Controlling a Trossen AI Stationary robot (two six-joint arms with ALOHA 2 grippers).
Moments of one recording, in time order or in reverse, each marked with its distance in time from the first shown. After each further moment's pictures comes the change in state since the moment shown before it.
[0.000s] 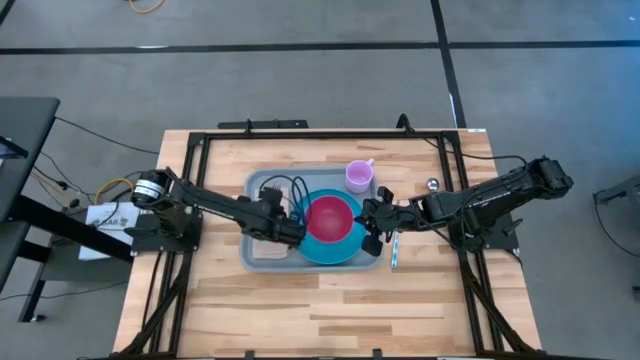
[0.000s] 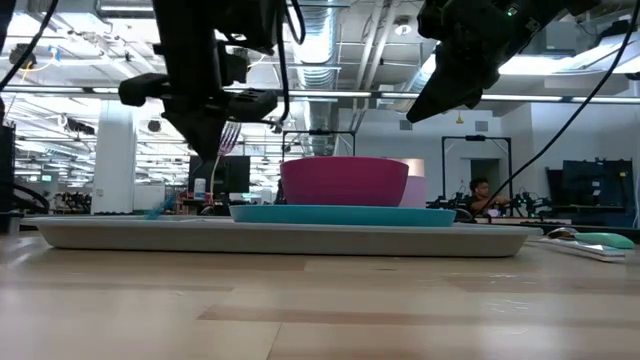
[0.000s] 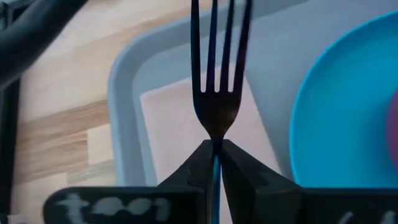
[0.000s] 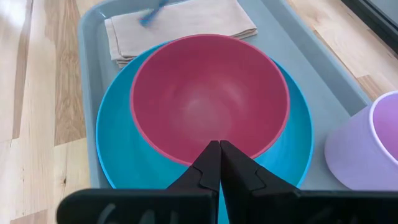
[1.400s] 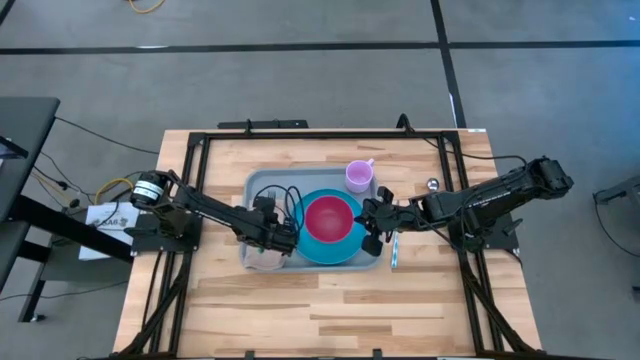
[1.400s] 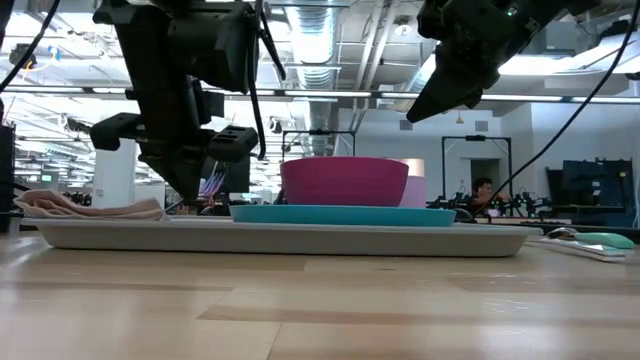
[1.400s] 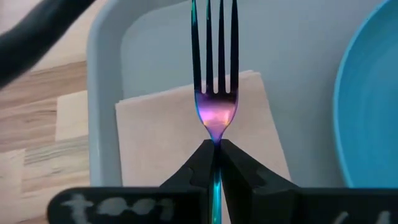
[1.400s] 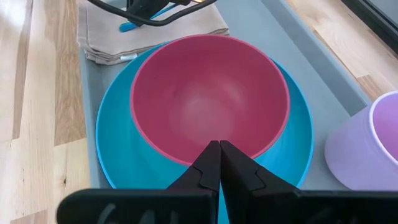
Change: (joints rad) left arm -0.029 -0.002 -0.217 0.227 0.004 -0.099; right arm 0.000 0.000 0.000 0.001 0.000 0.000
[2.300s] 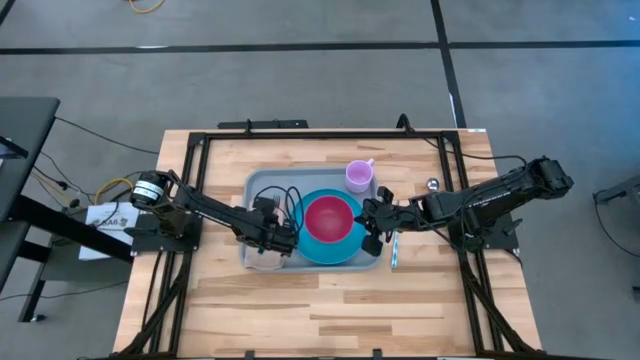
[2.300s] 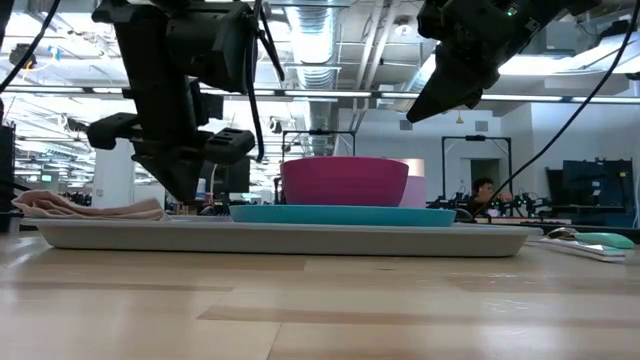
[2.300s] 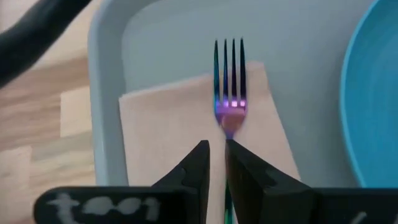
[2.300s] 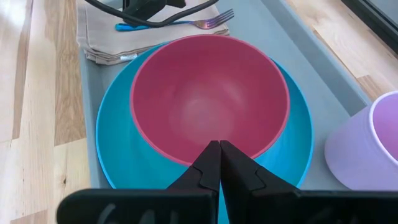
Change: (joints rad) left arm -0.003 0.000 0.000 -0.012 0.035 0.020; right arm 0.000 0.000 0.000 0.000 0.000 0.000
